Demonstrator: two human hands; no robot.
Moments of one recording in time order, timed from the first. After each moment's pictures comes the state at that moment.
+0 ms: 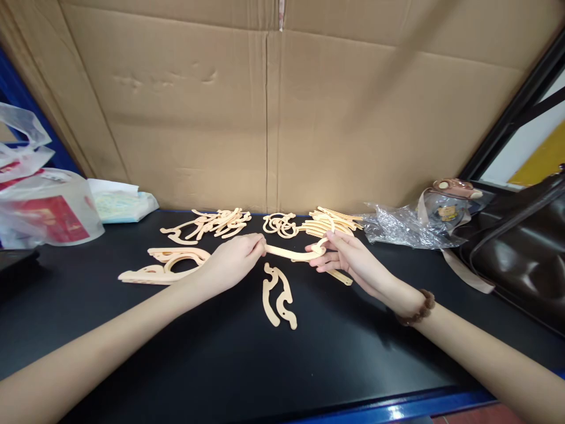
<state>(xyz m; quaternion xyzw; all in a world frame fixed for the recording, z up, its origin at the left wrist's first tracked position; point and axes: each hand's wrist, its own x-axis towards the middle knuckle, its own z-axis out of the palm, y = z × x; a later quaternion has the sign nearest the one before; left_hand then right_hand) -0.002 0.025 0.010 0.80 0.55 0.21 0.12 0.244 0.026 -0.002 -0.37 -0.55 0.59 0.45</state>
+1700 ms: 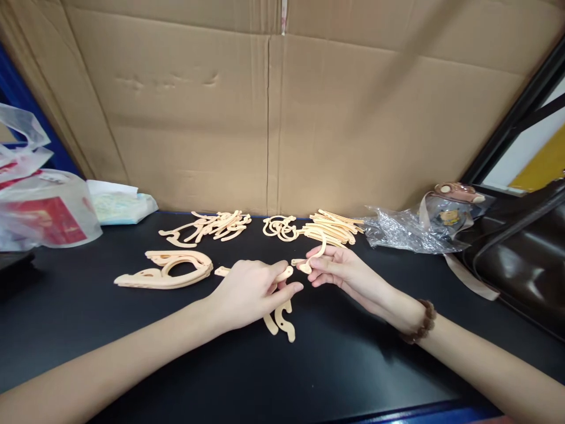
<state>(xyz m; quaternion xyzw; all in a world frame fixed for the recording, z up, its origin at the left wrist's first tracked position) 0.027 -0.009 0.007 0.87 0.47 0.15 0.03 0.234 0.014 -0.003 -0.32 -0.56 0.66 0.39</state>
